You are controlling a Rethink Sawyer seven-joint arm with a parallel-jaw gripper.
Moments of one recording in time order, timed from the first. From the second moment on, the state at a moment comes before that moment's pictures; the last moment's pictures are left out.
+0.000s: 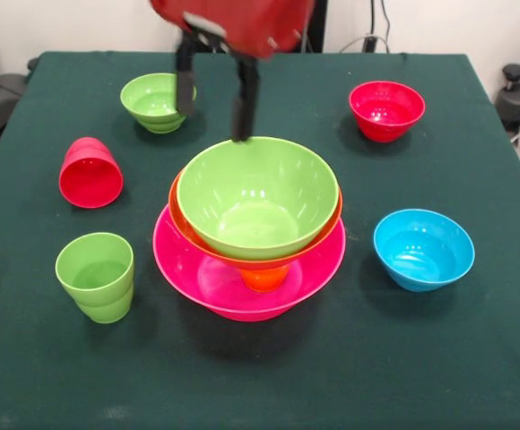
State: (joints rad) arm -0.29 -0.60 0.07 1.06 -0.15 0.92 2.28
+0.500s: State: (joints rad) arm -0.34 -0.67 0.08 1.05 -0.15 0.96 2.27
